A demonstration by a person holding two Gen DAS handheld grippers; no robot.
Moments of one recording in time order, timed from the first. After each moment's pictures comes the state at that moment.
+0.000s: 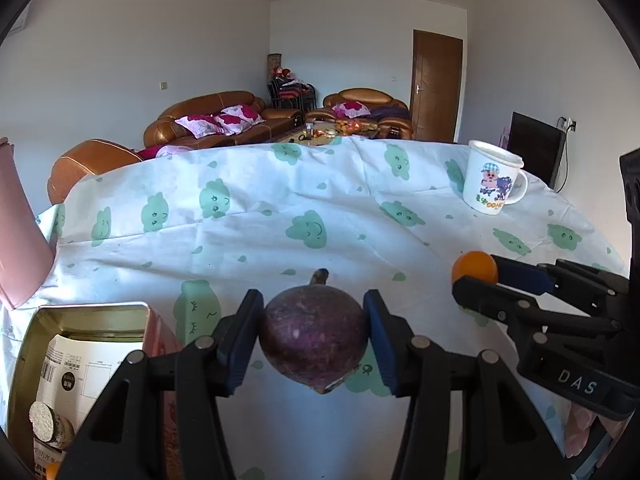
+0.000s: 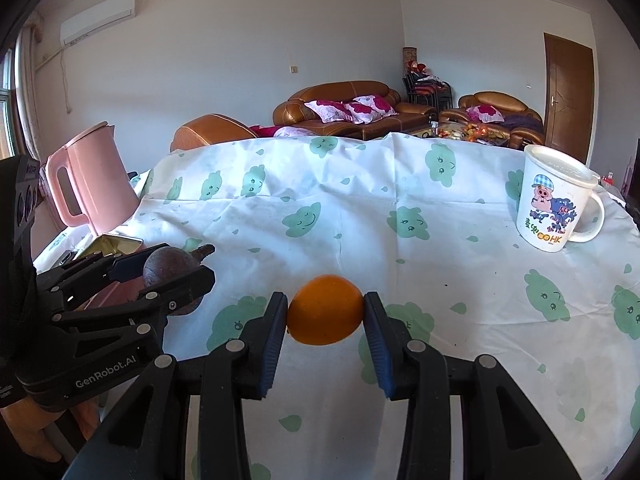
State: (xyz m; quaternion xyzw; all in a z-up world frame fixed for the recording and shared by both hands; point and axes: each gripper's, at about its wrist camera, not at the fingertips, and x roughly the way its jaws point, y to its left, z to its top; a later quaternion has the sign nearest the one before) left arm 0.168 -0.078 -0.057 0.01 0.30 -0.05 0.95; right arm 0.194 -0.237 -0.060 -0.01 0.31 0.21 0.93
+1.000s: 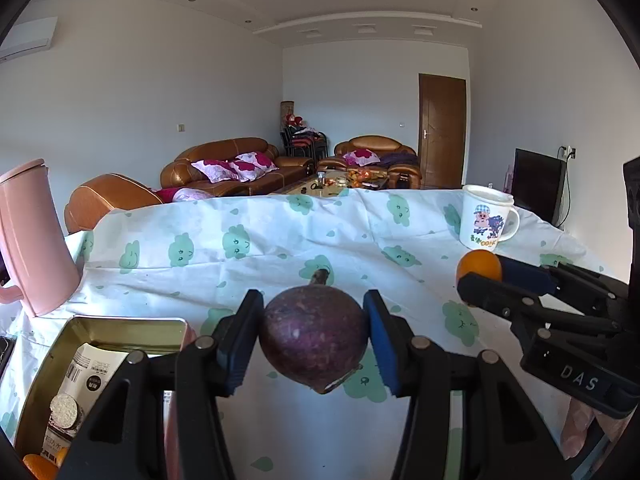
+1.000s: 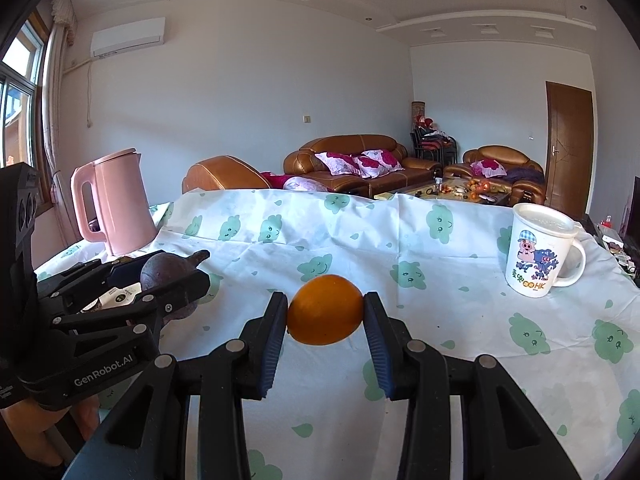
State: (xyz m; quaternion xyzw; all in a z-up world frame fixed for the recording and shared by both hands) left arm 0.129 -0.074 -0.041 0.01 0.21 -0.03 0.98; right arm 0.162 -0.241 -0.043 -0.03 0.21 0.23 0.95
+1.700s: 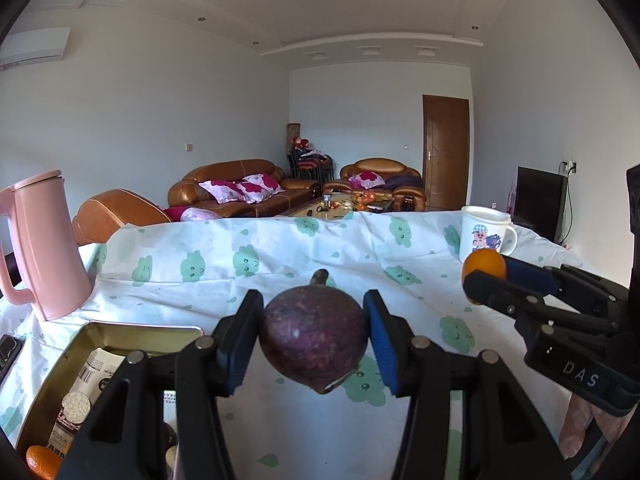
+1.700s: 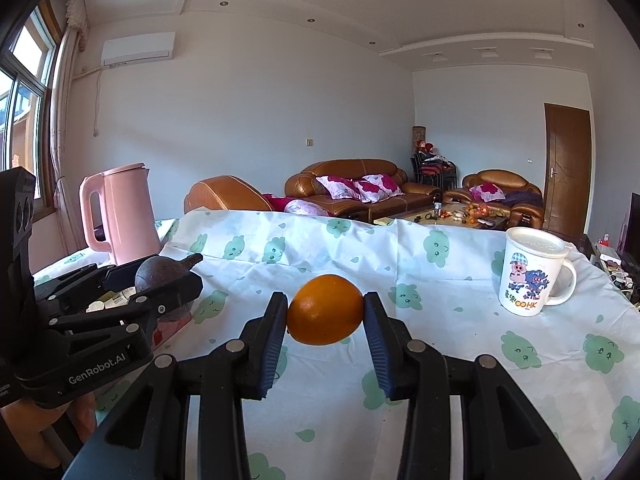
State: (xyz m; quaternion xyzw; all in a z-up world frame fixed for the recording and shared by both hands) left arm 0.107 -0.073 -0.035 0.00 0.16 -0.01 0.99; right arm 0.140 -0.244 -0.036 -0.03 0.16 0.23 0.96
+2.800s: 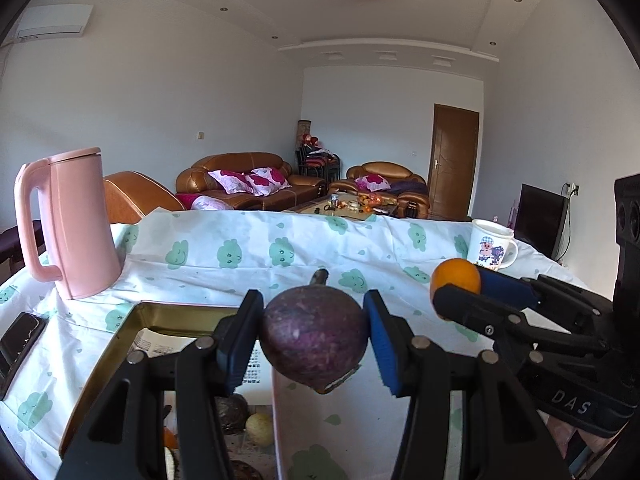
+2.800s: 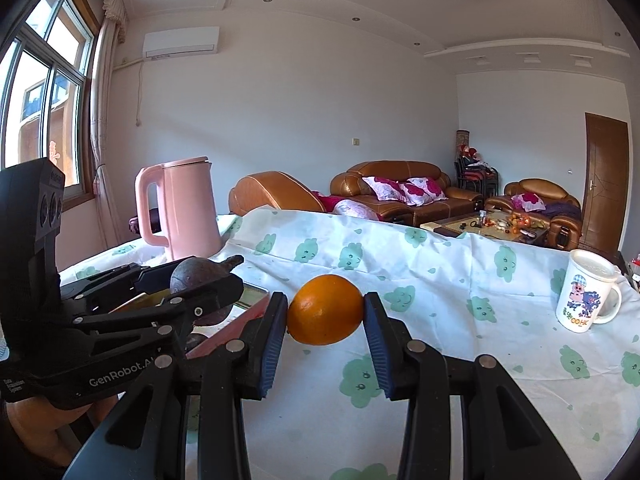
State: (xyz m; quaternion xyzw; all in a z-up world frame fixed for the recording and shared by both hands) left arm 0.070 -0.010 -0.023 -0.04 0.18 -0.01 0.98; right arm 0.111 -0.168 -0.021 -0.04 0.17 0.32 0.93
